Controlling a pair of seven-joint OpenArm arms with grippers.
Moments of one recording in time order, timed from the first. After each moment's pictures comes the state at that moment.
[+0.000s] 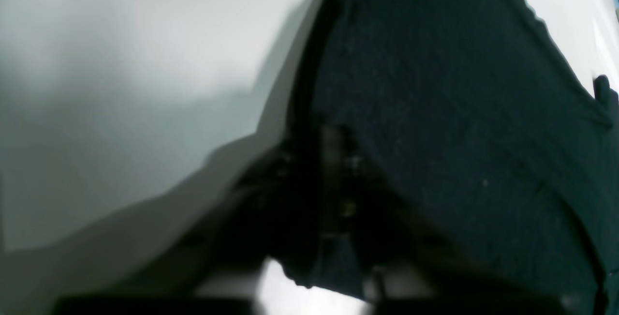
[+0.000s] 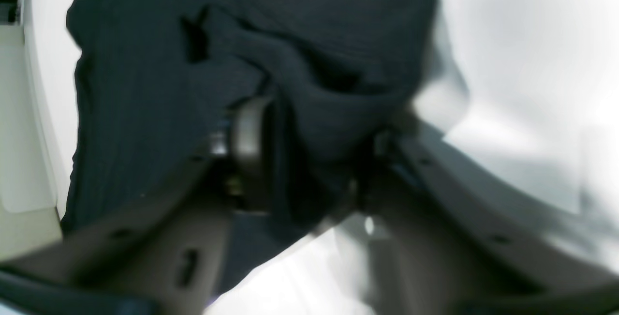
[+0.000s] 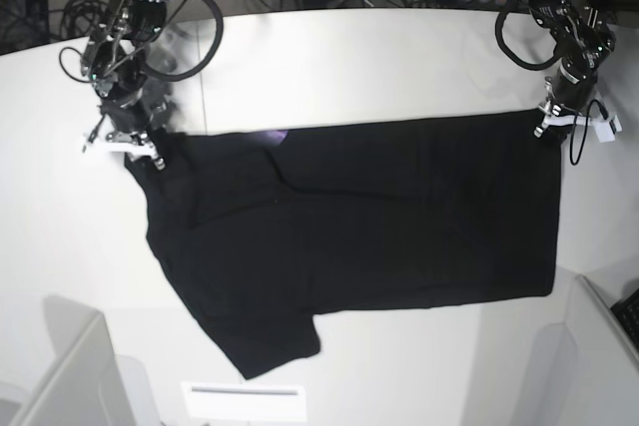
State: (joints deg) left arm 5.7 -8.3 -49.5 73.1 -35.2 -22.8 40.0; right arm -4.9 -4.7 32.2 80.8 36.2 1.0 -39.7
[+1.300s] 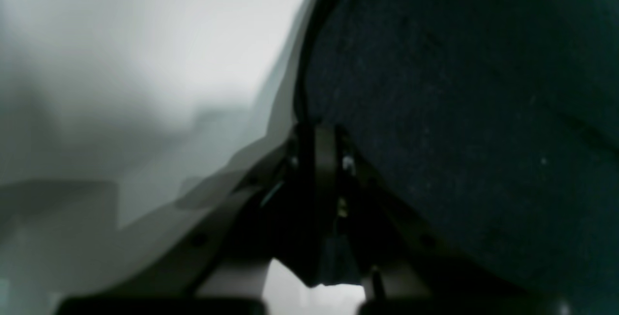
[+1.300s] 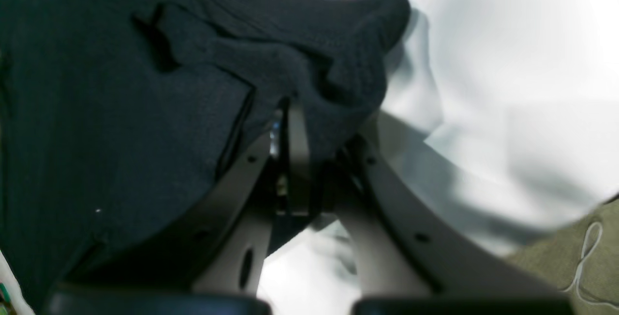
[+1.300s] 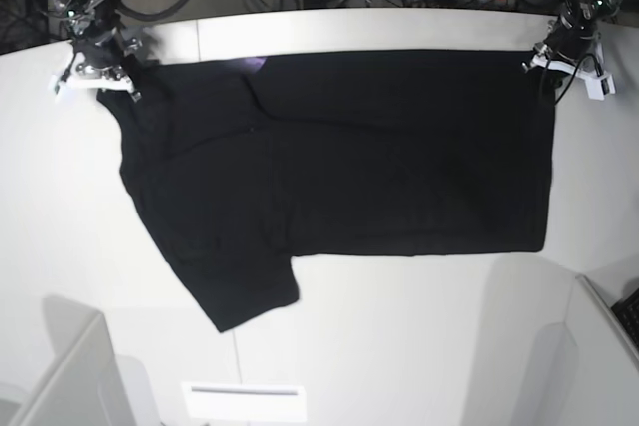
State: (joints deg) left arm 24.5 -9.9 -42.8 88.5 -34.9 -20.8 41.7; right arm -20.4 -5.3 37.3 100.7 33.6 -1.1 -49.6
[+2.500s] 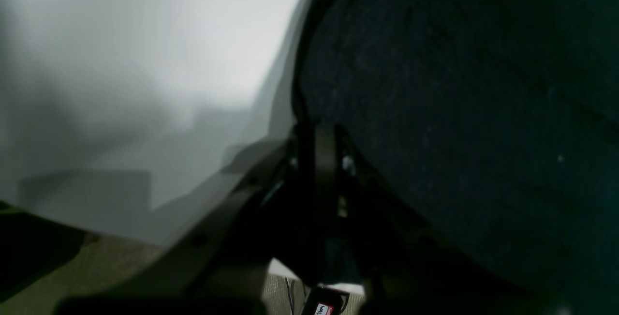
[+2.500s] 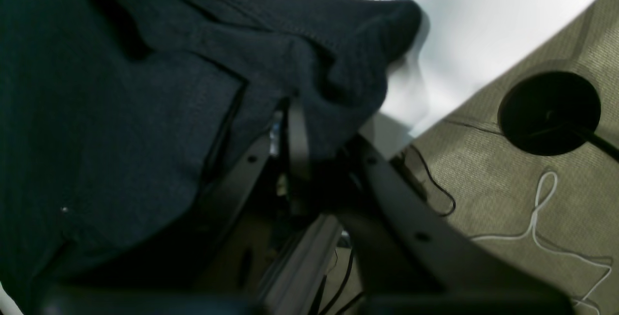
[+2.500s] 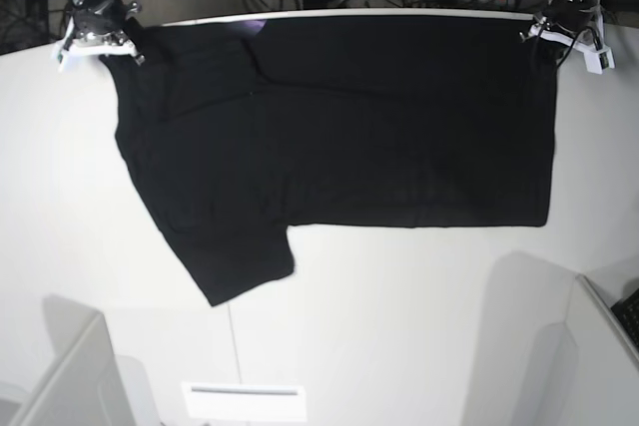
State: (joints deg) left arm 32.3 -8.7 -43.2 94.4 -34.3 -20.8 42.4; right arm -28.0 -5.3 37.3 103.6 33.5 -1.0 -52.9
